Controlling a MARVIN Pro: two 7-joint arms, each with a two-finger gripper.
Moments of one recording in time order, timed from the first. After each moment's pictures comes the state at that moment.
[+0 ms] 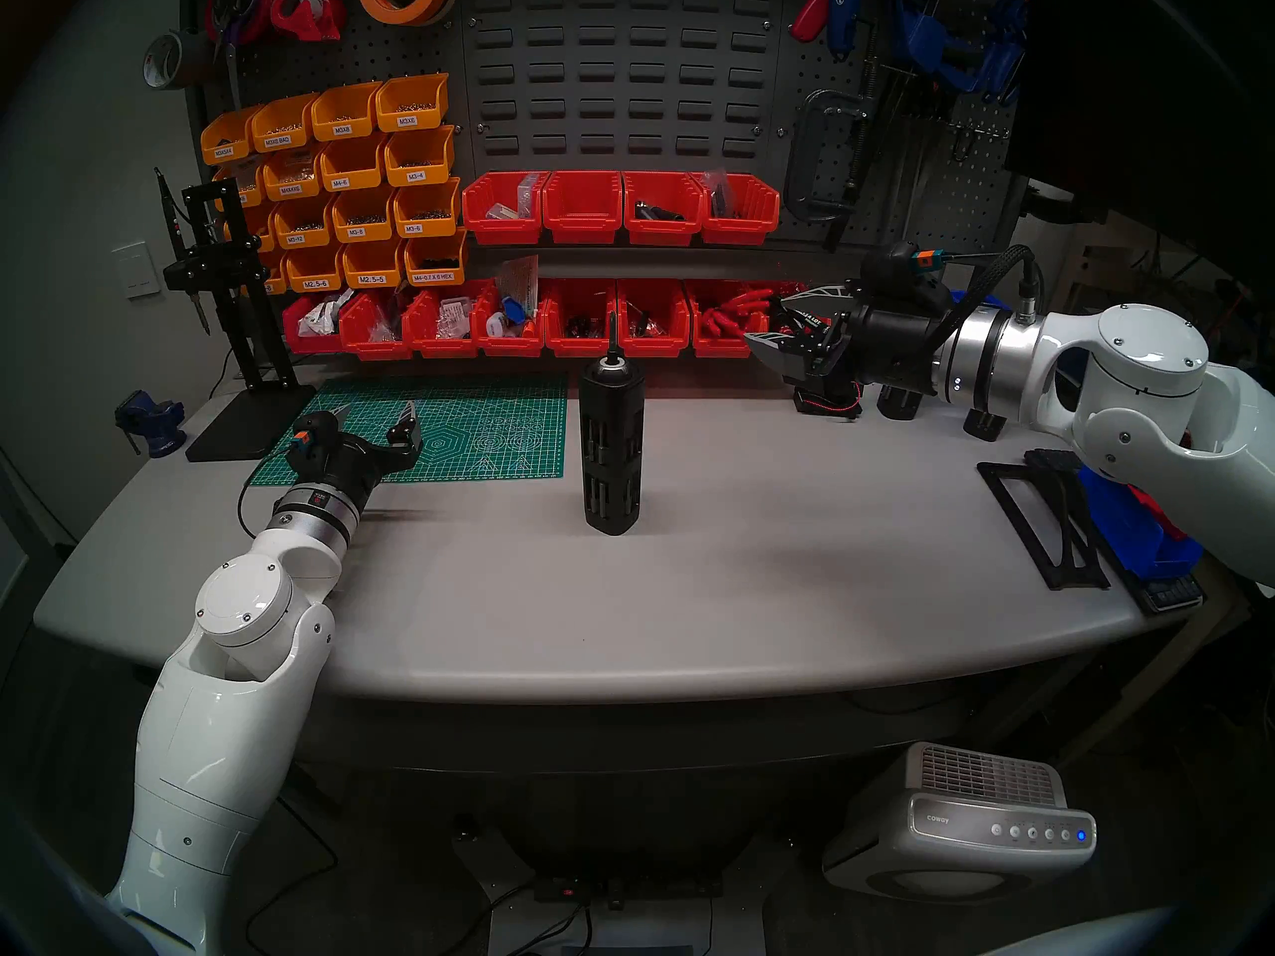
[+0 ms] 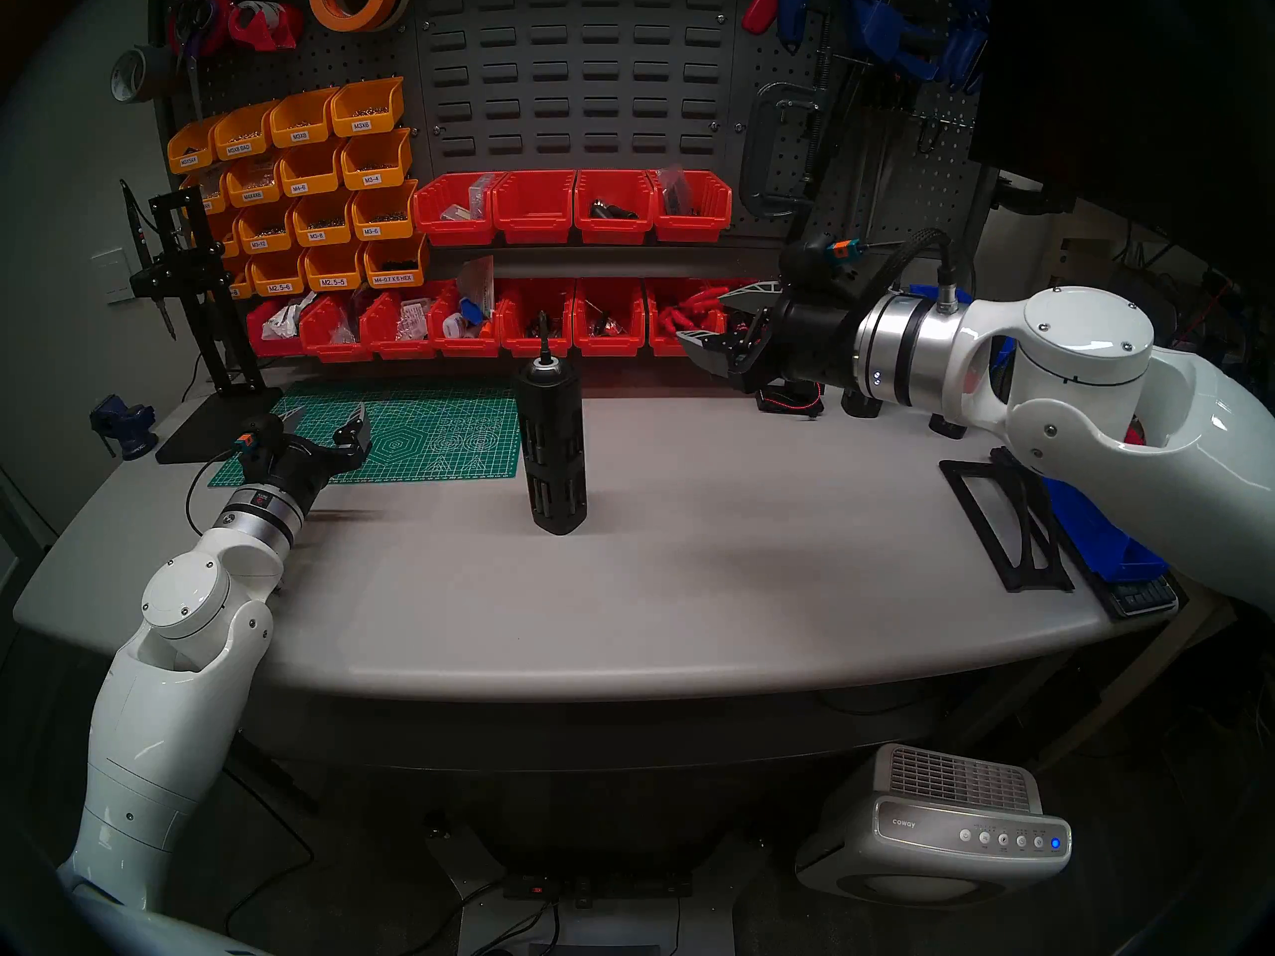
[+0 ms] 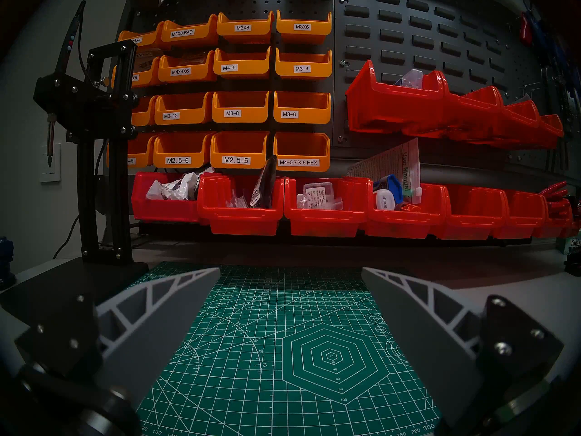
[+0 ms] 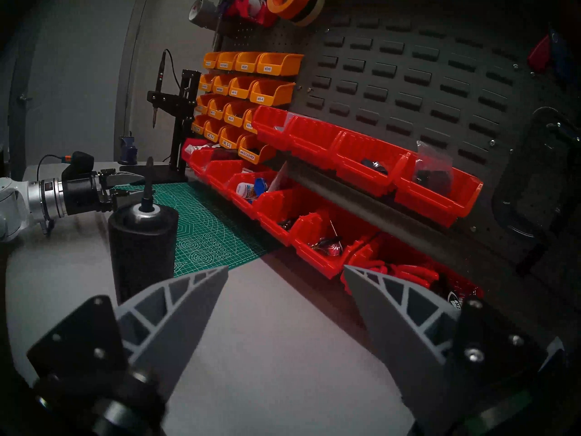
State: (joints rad) left arm 1.74 -1.10 -1.66 -1.88 -0.50 0.06 0.10; right arm -0.43 -0.12 0.41 -2.14 1.22 0.17 0.08
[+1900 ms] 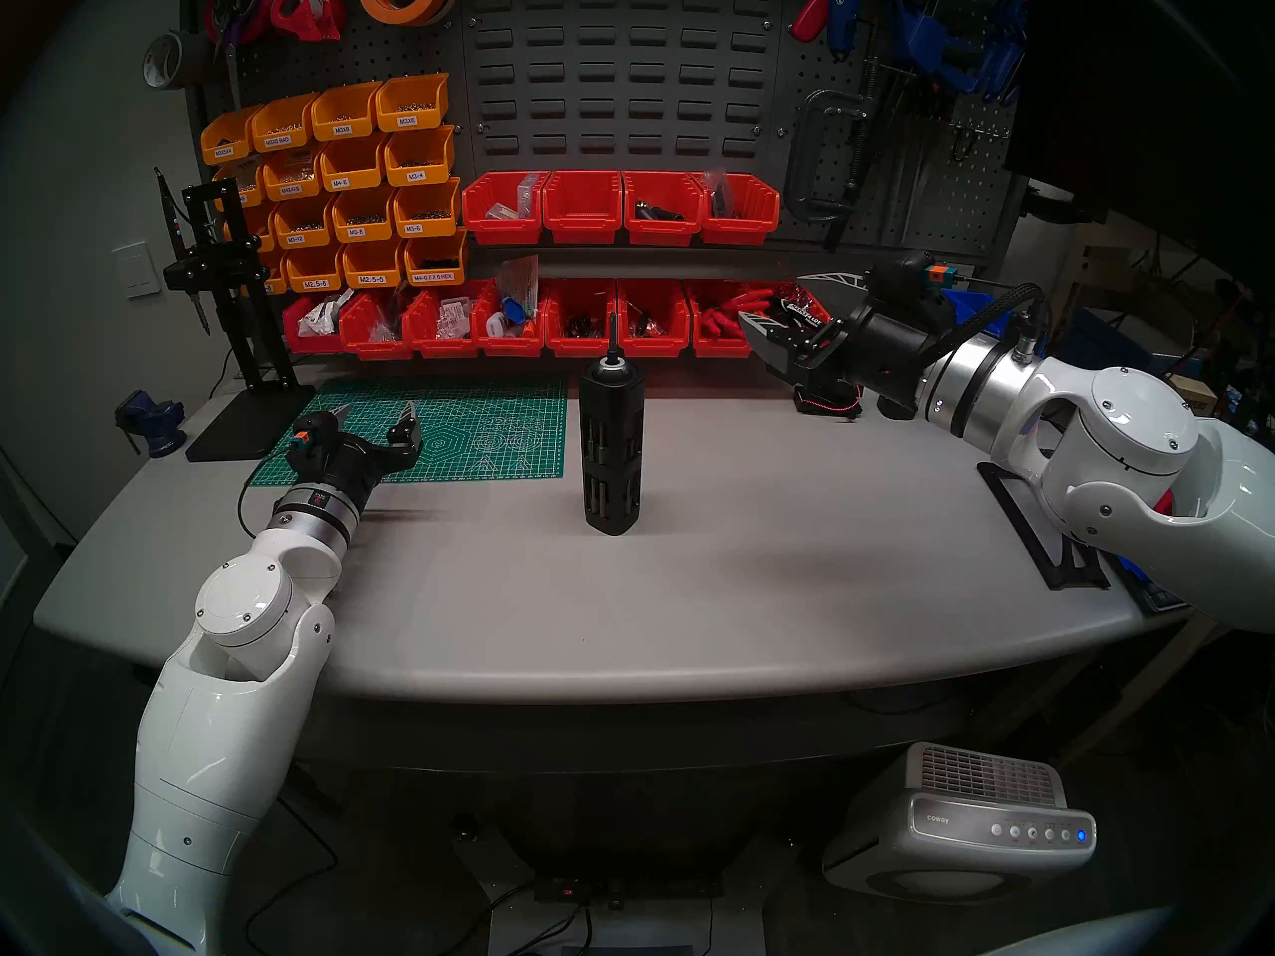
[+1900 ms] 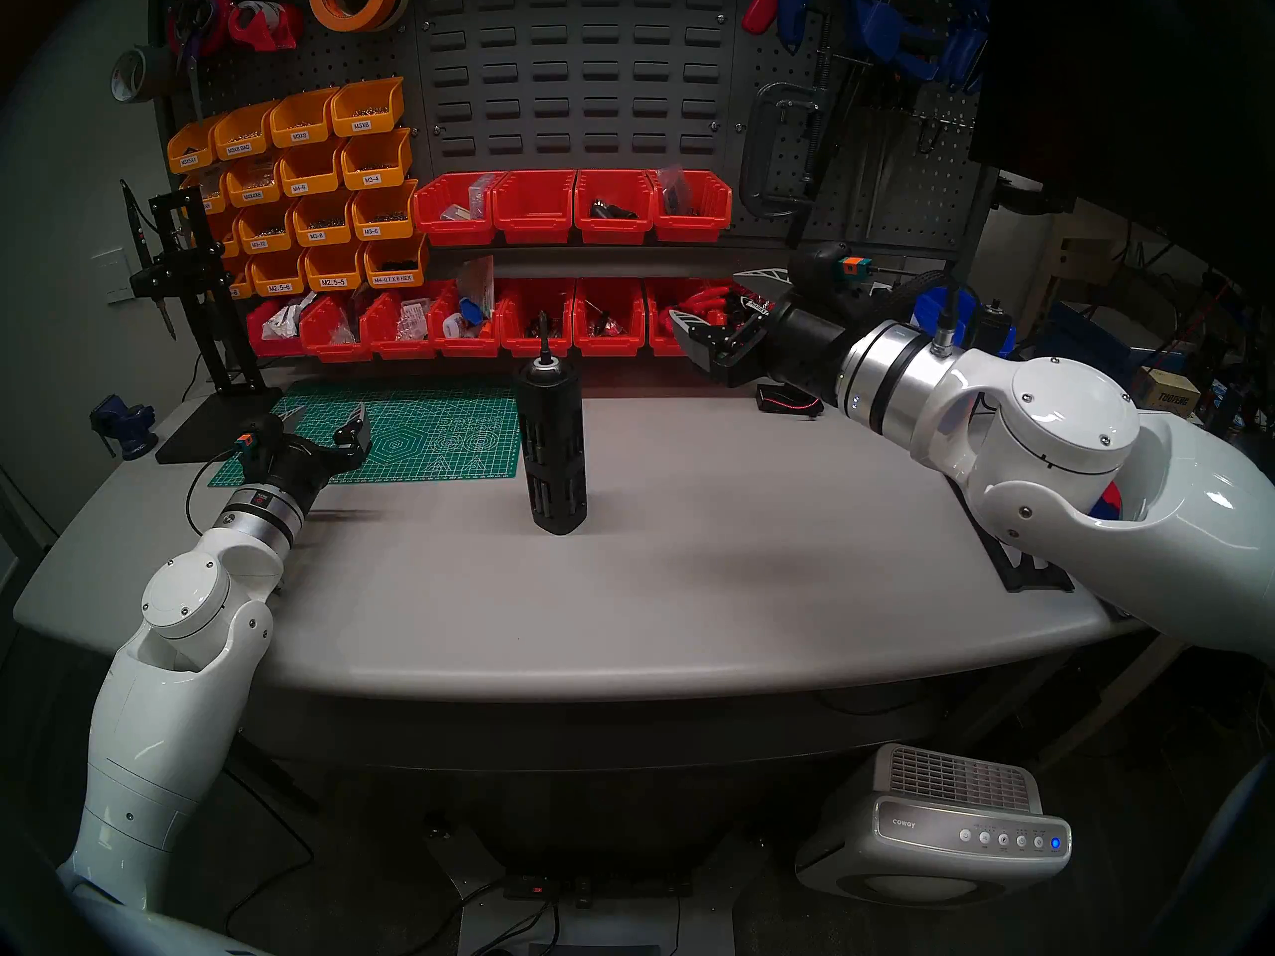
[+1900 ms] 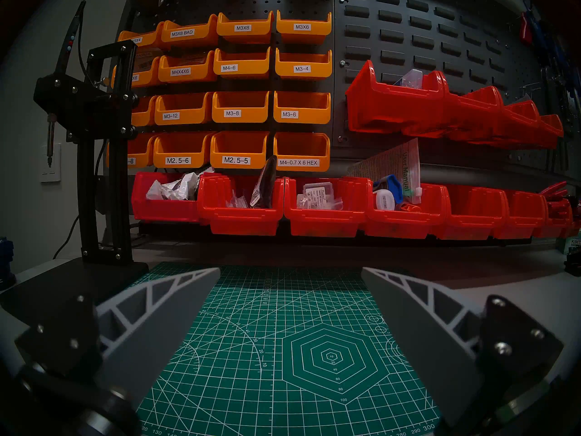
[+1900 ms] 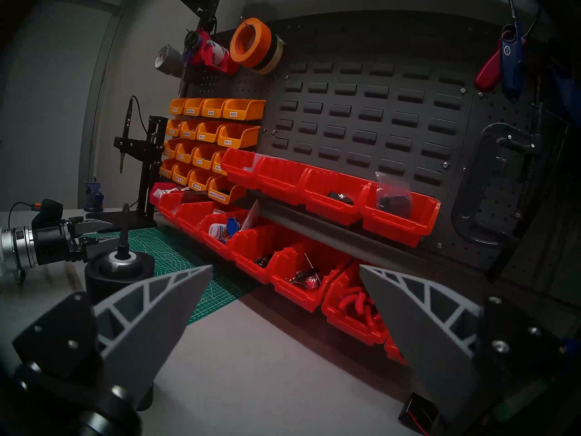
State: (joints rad) left arm 1.74 -1.10 -1.66 -1.88 -0.50 0.06 0.10; right arm -0.62 -0.11 0.49 -2.22 1.19 -0.05 -0.14
